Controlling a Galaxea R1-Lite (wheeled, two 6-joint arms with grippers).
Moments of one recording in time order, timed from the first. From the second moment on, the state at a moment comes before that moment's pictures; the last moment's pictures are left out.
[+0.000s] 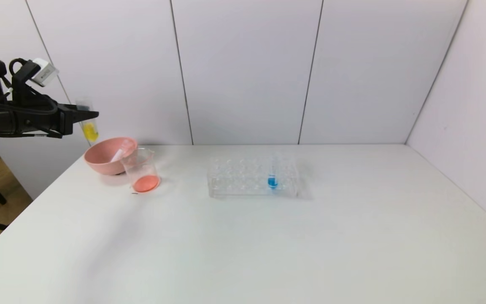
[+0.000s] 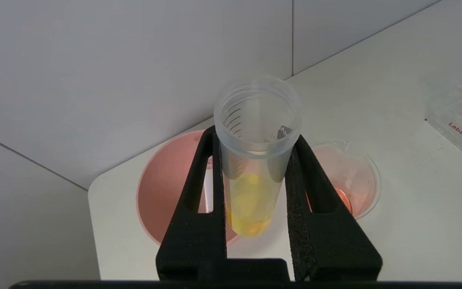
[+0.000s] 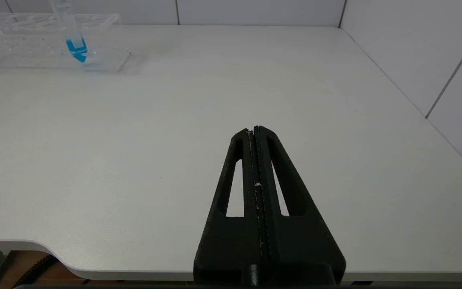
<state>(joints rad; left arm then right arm) 0.31 1.88 -1.43 -0.16 -0.69 0.42 0.00 0.00 0.00 0.00 0.00 0.00</state>
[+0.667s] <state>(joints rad) 0.31 1.94 -1.64 0.29 -0.70 0.94 0.00 0.00 0.00 0.00 0.00 0.00</state>
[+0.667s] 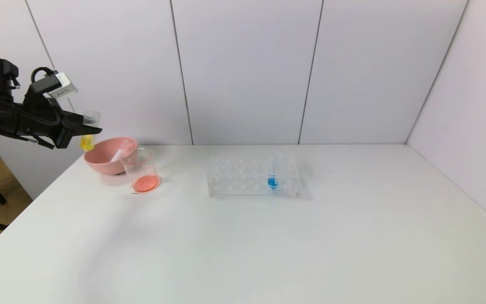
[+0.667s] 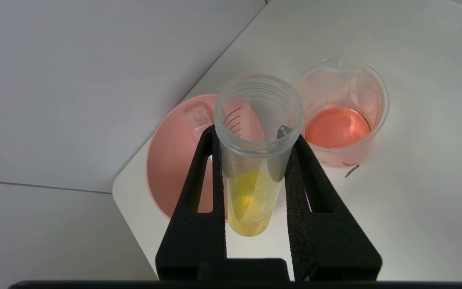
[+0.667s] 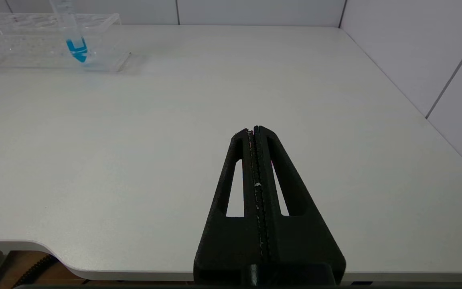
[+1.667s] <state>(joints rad) 0.26 2.10 -1.99 0.73 -0.68 1.39 0.00 0.00 0.00 0.00 0.00 0.00</state>
